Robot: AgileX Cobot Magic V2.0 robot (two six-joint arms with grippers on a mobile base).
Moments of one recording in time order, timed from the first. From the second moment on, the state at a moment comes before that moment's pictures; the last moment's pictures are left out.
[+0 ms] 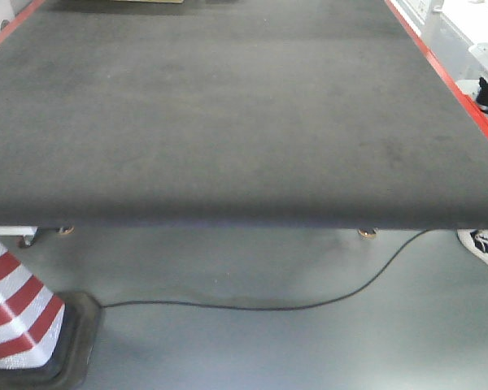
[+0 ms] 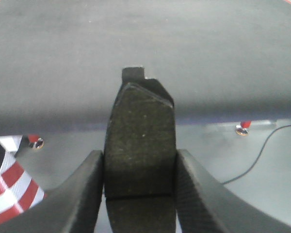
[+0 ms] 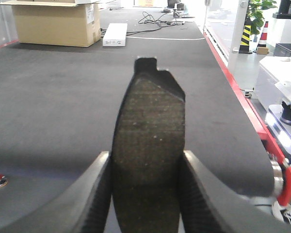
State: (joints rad) left arm -0.13 0.40 -0.42 0.00 0.46 -0.09; right arm 0.11 0.20 -0.47 -0.07 0.50 0.03
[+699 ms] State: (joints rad) left arm -0.13 0.40 -0.42 0.00 0.46 -0.09; right arm 0.11 0.20 -0.47 -0.07 0.50 0.03
